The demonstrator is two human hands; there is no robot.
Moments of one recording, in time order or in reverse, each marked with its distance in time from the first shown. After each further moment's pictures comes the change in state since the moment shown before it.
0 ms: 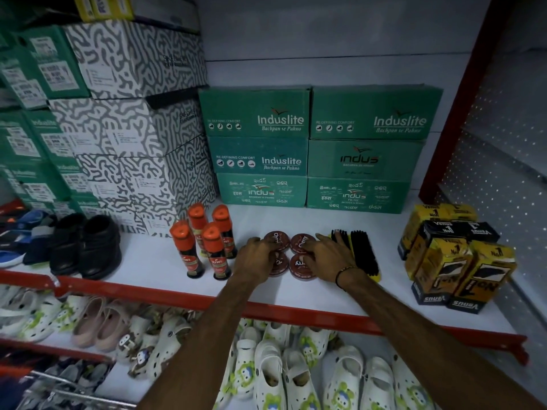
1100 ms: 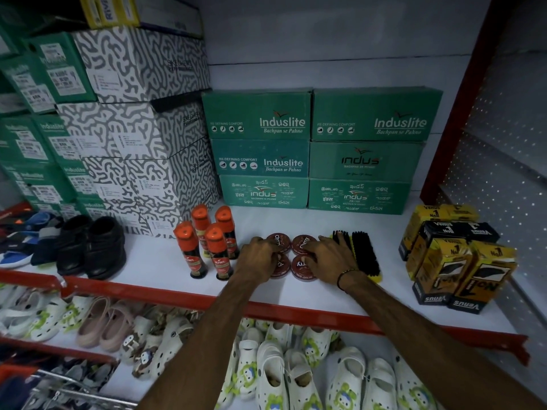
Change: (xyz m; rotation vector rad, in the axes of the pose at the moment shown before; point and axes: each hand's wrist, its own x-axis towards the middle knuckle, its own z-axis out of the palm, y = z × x) left_hand 0.001 -0.001 -0.003 0.114 -0.042 0.048; right_hand -0.003 0.001 0.007 -0.045 0.061 -0.002
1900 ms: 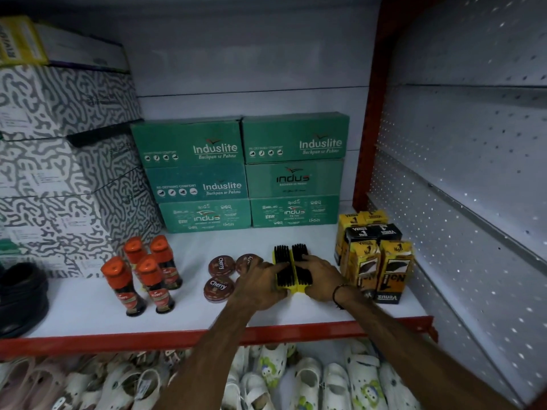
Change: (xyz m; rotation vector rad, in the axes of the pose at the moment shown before) left_hand 0.017 0.115 0.027 -0.002 -0.131 0.252; right_hand -0.071 0.087 -0.036 0.283 -0.118 0.166
